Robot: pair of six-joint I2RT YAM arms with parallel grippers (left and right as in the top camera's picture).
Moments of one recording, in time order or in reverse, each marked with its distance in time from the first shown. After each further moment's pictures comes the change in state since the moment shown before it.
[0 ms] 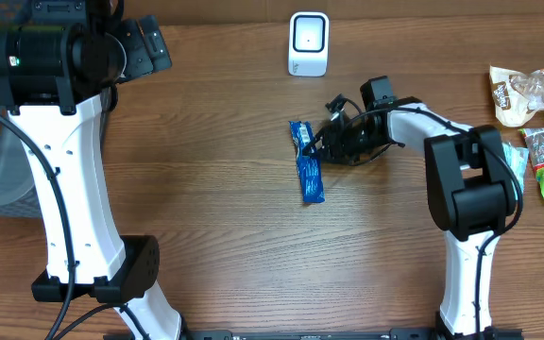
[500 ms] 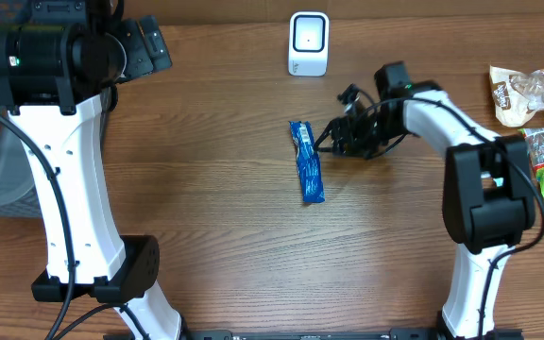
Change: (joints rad) left arm 0.000 0.000 0.000 0.000 0.000 0.000; right arm -0.034 -0.115 0.032 -0.200 0.151 -0.122
